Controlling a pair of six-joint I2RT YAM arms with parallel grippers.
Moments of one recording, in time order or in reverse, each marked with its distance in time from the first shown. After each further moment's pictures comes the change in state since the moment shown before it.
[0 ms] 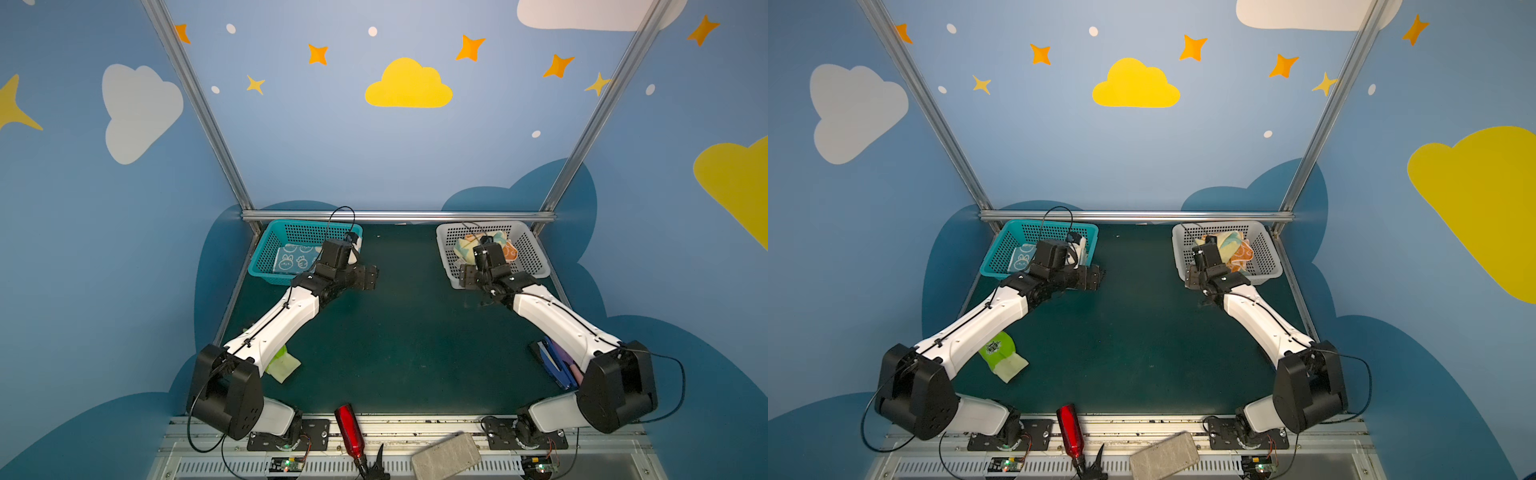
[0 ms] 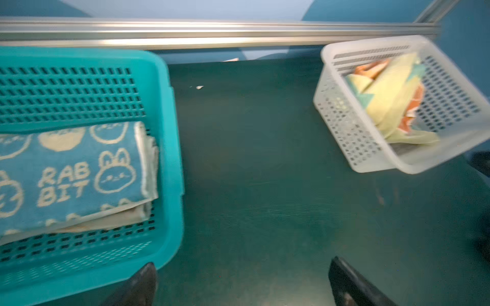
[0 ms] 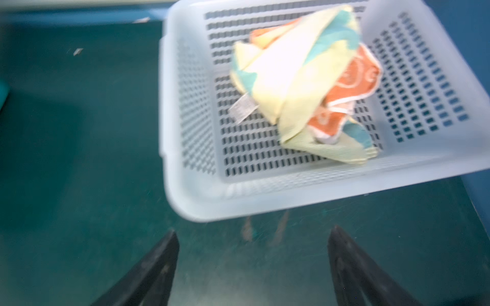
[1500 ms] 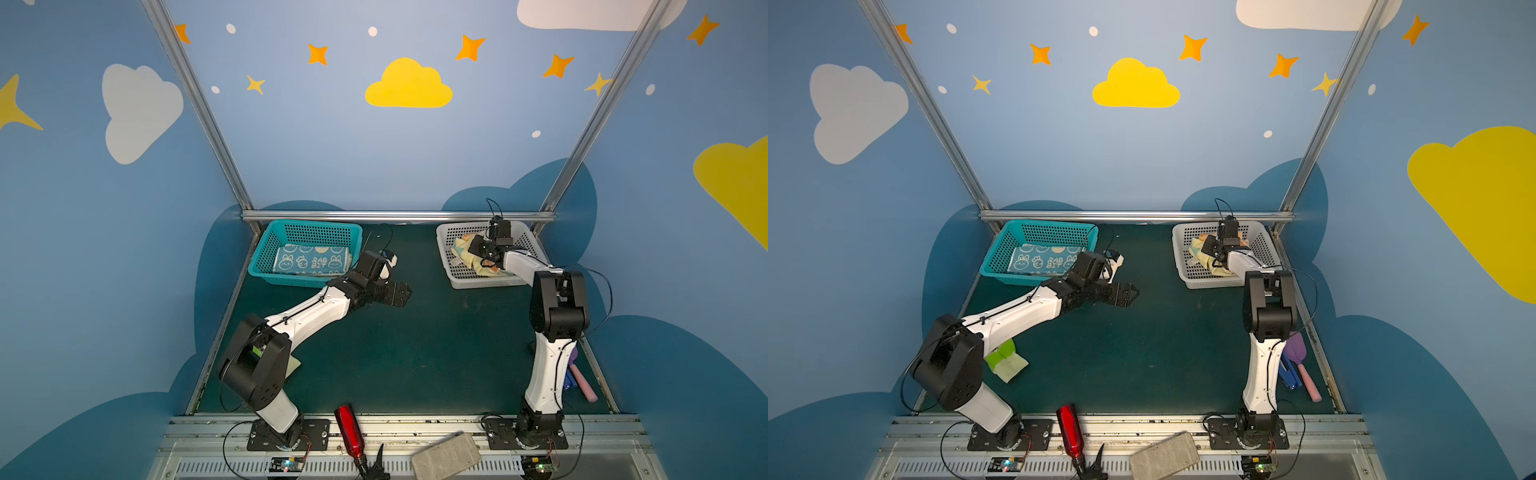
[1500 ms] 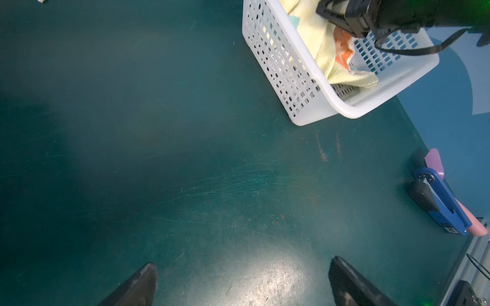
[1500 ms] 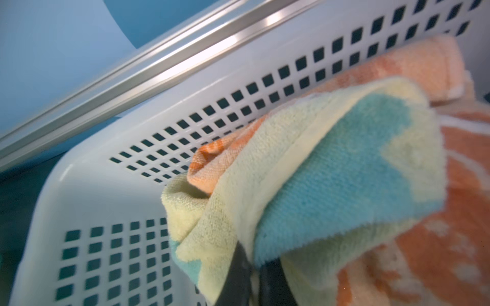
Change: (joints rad) left arm -0.143 0.199 0.006 0.079 0.128 -0.082; right arm -0.269 0.659 0.422 0.367 -0.389 0.064
